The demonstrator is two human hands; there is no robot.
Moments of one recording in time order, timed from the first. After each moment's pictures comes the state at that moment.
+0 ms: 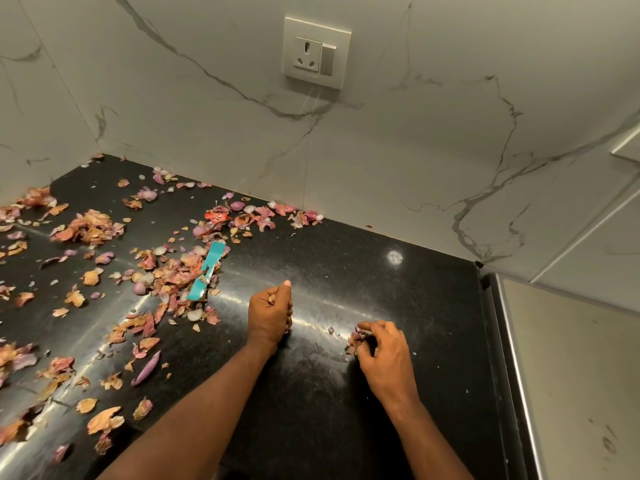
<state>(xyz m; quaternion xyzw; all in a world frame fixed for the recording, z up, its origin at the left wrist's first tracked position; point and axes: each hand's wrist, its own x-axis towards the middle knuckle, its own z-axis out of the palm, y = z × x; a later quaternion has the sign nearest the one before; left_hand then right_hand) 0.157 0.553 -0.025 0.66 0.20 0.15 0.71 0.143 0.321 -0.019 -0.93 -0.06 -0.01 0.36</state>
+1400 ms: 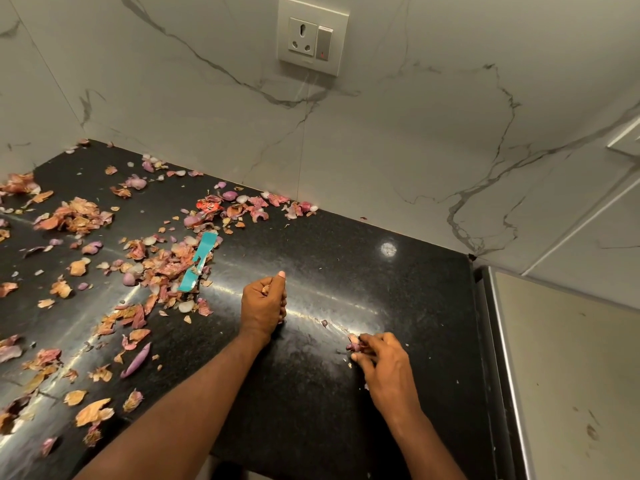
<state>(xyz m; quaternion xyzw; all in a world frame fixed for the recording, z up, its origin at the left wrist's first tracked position) 0.159 0.554 -0.029 0.65 0.20 0.15 0.72 0.124 0.301 -0.031 -0.94 -0.04 0.05 0.34</state>
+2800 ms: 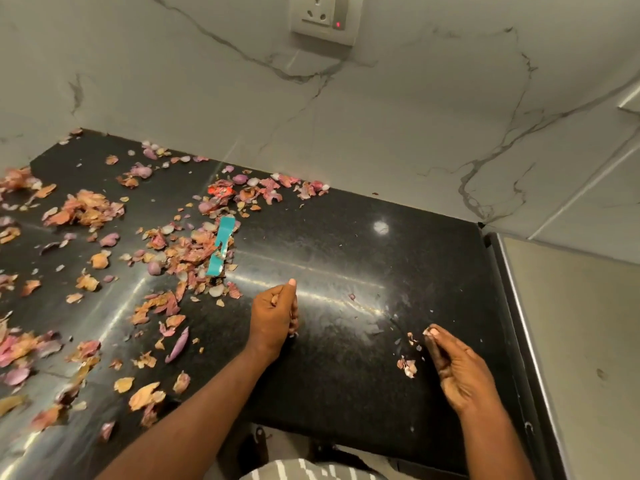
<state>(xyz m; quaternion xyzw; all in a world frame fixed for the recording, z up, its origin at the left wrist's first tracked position) 0.094 0.592 -0.036 0.65 0.13 0.05 0.75 0.078 0.276 -0.007 -0.47 0.35 0.00 0.81</state>
